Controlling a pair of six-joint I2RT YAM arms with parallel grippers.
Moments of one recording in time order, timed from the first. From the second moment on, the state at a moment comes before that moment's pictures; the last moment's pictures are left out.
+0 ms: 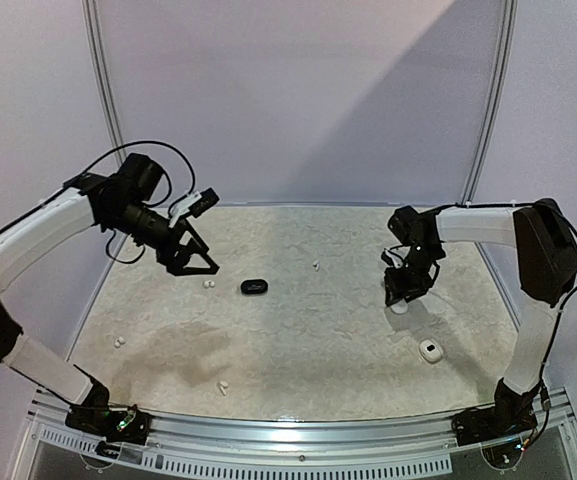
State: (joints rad) left arm -0.41 1.45 1.33 -0.94 0.67 0.38; right arm 0.45 1.91 1.30 -0.86 -0.11 0.22
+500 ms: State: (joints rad) left arm -0.56 0.94 0.85 -0.51 0.63 1.43; right arm 0.97 1.85 1.99 -0.87 -0.45 -0.06
